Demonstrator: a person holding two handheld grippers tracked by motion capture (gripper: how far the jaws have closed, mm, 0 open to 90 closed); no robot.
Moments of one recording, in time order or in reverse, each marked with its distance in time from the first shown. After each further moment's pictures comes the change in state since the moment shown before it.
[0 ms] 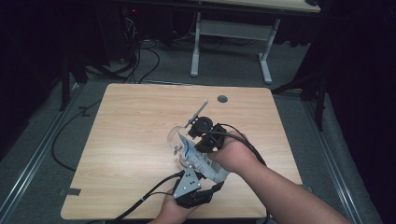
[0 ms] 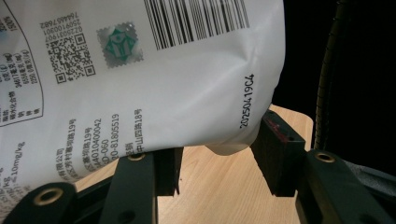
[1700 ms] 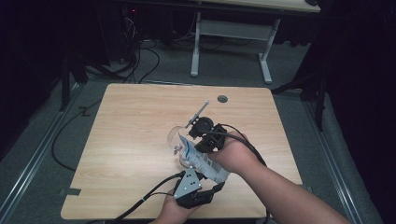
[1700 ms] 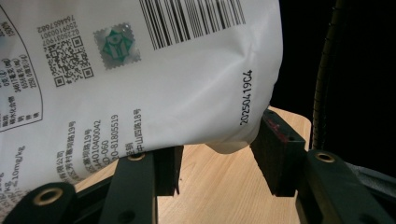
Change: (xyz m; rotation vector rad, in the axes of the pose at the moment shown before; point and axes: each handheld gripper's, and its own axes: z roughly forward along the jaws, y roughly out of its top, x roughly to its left) left arm -0.002 -0.001 0.001 -0.004 -0.008 -0.002; right arm -0.001 -0.002 0.001 -0.006 0.002 0.003
